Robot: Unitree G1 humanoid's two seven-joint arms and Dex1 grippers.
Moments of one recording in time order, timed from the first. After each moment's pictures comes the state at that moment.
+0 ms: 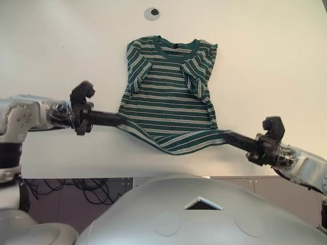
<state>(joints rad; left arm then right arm) -0.25 0.95 -0.08 -0.01 -0.83 1.20 -1.34 0.40 -0.73 -0.31 -0.42 1.51 1.12 0.55</state>
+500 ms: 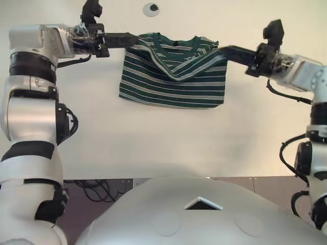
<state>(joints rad) -0.98 0.56 -0.17 1.05 -0.43 0.70 -1.36 -0.59 -0.62 0.02 0.47 1.00 1.01 0.86</state>
